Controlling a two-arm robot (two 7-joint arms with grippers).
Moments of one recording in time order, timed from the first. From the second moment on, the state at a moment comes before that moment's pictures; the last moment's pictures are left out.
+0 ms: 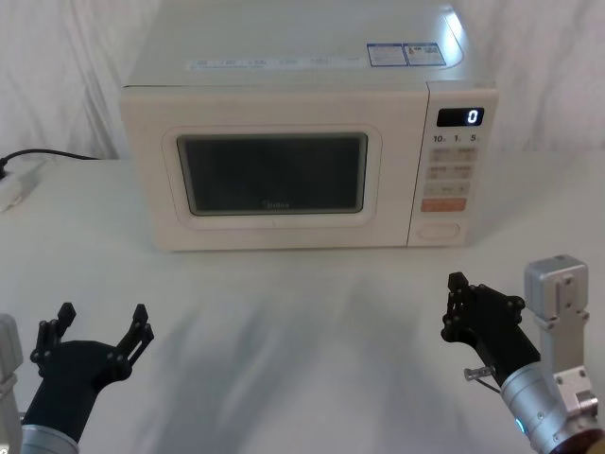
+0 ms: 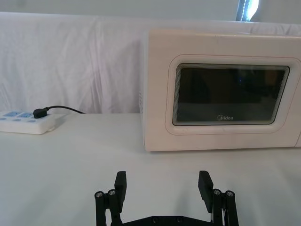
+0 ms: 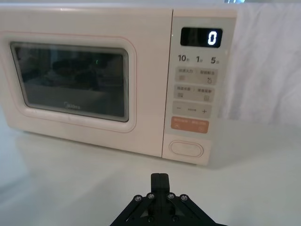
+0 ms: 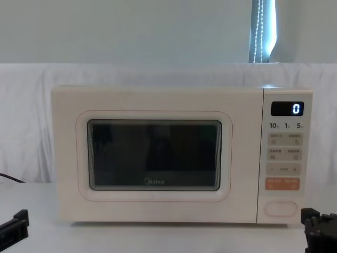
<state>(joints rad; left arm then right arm) 0.27 0.24 0.04 -1.85 -0.25 -0.02 -0.02 -0.04 0.13 -0.20 -1.63 0.08 -0.03 0.06</state>
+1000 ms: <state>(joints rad) 0.27 0.24 0.04 -1.85 -0.25 -0.02 -0.02 0.23 0.05 -0.14 -1.24 0.06 -0.09 0.11</state>
